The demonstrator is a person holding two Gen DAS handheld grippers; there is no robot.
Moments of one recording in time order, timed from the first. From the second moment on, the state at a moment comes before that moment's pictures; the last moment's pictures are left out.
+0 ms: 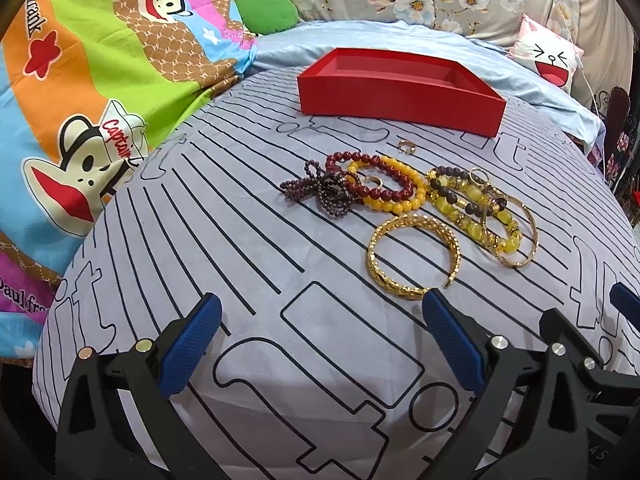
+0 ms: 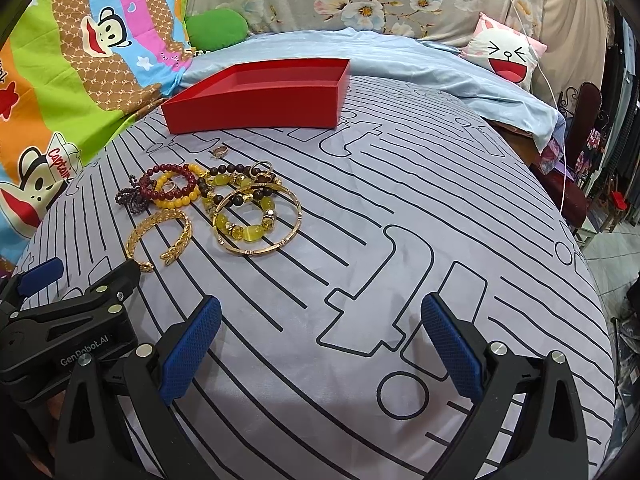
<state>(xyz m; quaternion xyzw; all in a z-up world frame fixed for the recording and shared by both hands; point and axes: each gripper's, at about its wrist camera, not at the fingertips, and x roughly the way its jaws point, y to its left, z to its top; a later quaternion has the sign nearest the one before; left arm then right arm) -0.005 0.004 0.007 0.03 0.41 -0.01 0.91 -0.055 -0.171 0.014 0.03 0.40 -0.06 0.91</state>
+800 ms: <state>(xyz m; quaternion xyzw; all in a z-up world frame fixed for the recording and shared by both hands) -0.005 0.004 0.004 0.03 0.41 -0.01 0.91 -0.055 -0.170 0.014 0.03 0.40 -0.06 0.91</state>
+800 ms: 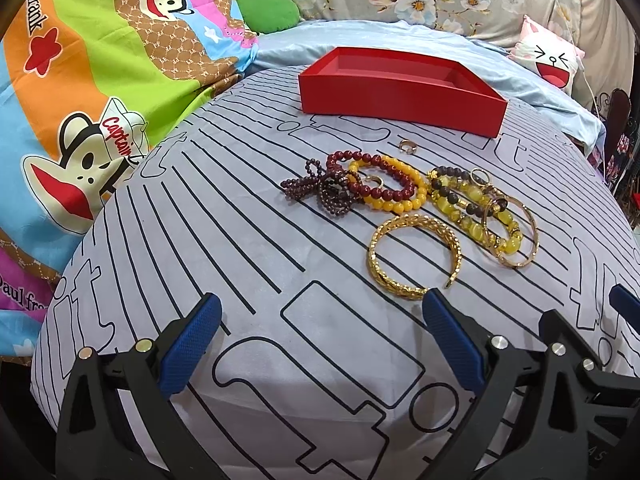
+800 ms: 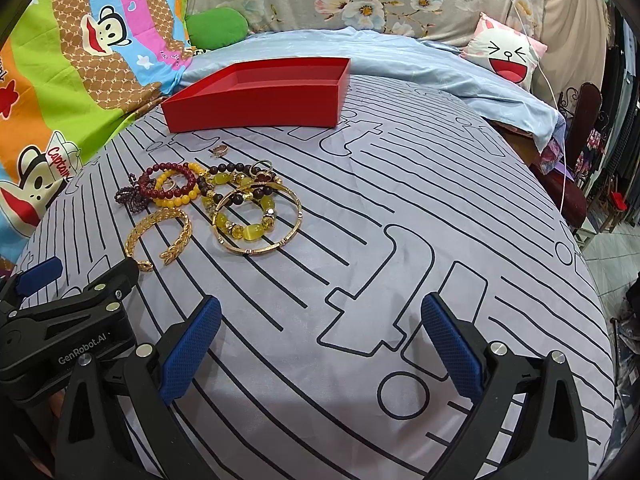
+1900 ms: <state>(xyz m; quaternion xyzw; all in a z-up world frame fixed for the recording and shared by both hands) -0.001 0.011 -0.003 0.01 0.42 -0.02 0.91 -0.053 -0.172 0.010 0.03 0.41 -0.06 0.91</state>
